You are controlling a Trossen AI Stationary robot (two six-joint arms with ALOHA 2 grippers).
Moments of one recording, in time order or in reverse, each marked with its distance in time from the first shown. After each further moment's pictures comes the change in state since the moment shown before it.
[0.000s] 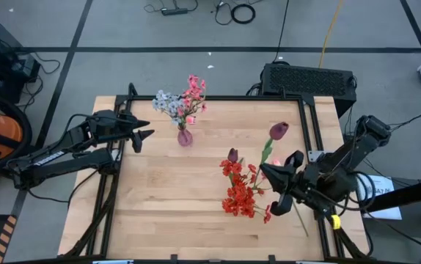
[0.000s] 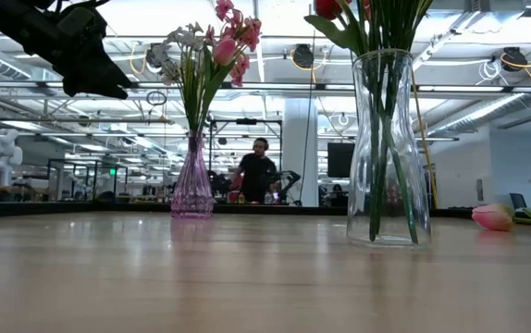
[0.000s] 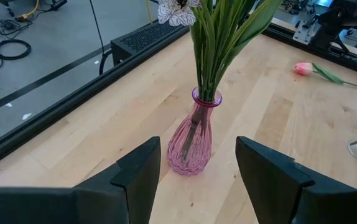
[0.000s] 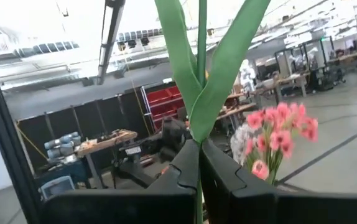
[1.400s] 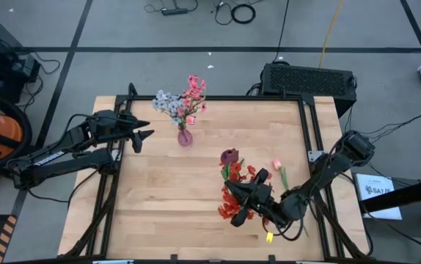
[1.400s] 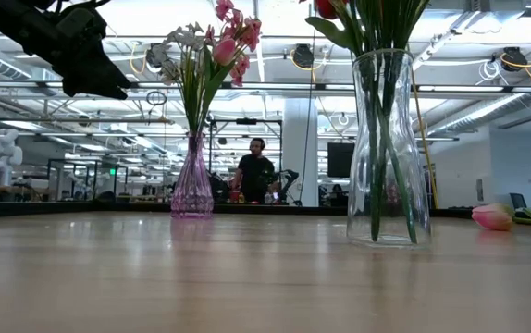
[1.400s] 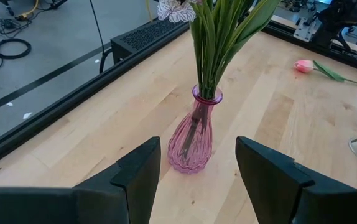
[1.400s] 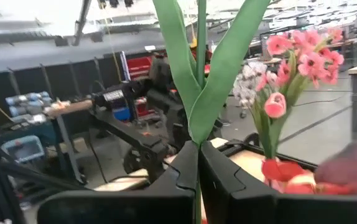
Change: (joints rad) left arm 0.000 0.000 0.000 -0.007 0.000 0.005; right arm -0.128 0.322 0.064 -0.215 -0.004 0.360
